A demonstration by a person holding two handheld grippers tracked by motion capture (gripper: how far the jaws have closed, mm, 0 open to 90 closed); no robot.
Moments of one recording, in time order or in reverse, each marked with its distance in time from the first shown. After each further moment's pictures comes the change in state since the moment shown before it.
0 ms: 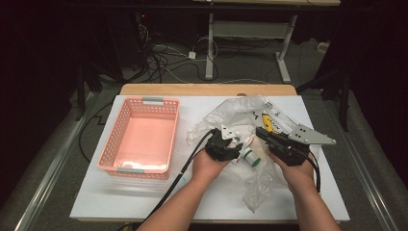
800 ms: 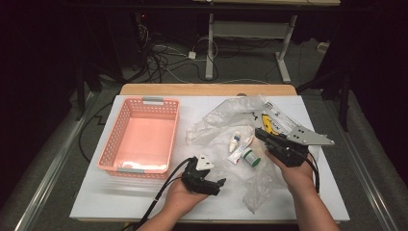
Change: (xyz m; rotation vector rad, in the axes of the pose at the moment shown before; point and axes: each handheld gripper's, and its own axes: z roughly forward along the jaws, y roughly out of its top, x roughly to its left) left arm -0.011 -0.076 -0.055 0.132 -0.088 0.034; right arm 0.003 -0.001 0.001 0.015 -0.005 -0.008
